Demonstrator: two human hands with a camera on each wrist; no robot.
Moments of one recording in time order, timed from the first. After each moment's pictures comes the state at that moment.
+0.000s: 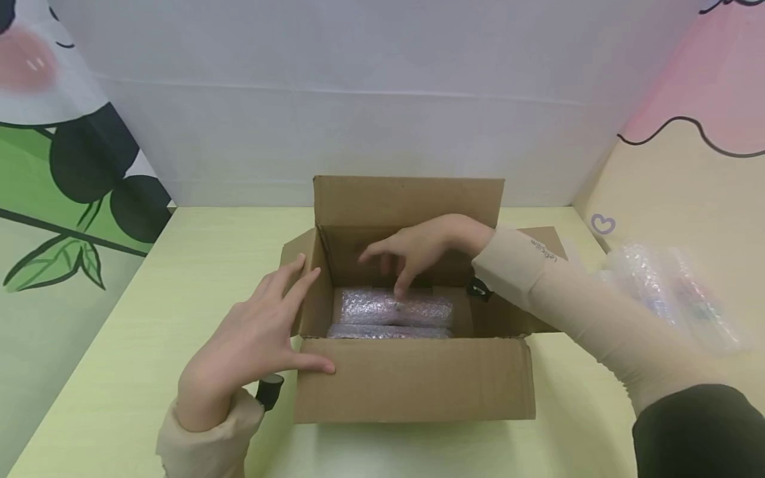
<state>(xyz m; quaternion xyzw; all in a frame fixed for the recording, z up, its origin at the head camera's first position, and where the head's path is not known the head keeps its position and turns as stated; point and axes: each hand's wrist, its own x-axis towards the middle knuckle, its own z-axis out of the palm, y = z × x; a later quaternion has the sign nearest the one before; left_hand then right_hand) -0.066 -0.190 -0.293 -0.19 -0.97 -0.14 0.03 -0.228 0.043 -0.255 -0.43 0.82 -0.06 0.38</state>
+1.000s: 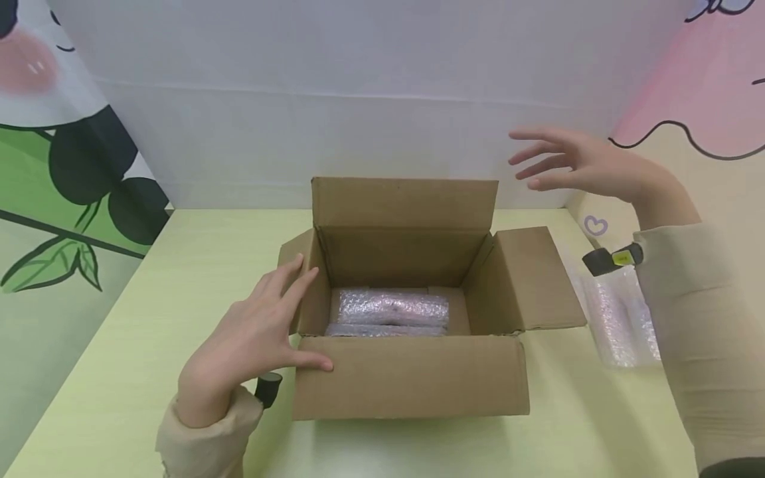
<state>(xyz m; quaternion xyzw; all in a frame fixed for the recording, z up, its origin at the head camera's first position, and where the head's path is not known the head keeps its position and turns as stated) -0.073 -0.192 -0.295 -0.20 -0.97 -0.13 0.04 -0.237 0.236 -0.179 -0.28 0.91 -0.30 0.10</state>
